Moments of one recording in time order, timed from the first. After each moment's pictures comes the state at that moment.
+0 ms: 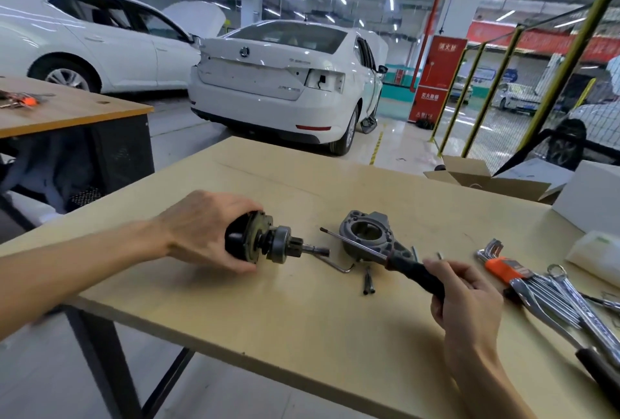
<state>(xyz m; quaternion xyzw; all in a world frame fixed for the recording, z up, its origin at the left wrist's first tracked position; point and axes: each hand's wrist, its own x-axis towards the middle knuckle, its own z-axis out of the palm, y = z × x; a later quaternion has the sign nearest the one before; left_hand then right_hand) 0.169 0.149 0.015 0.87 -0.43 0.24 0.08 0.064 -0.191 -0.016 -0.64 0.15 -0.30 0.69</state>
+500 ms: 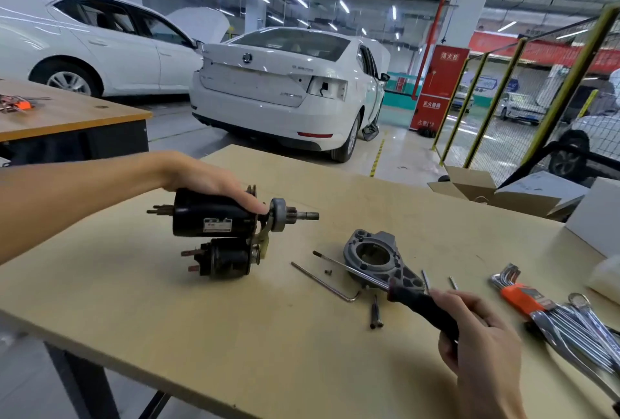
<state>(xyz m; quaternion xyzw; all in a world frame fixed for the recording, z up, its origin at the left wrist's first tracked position) 0.263 0.154 0.084 0.92 -0.20 -0.27 0.22 0.074 -0.189 -0.014 -0.62 0.18 -0.26 0.72</state>
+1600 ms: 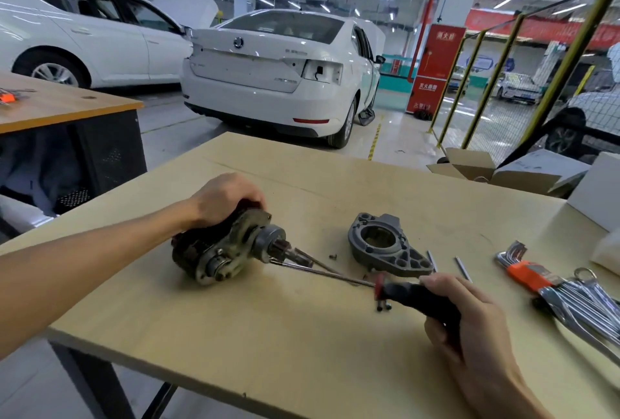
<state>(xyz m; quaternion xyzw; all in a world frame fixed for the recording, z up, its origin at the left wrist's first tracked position) 0.258 0.128 0.011 0.88 -0.30 0.07 0.36 0.071 -0.178 -0.016 -0.63 0.11 -0.15 0.75</state>
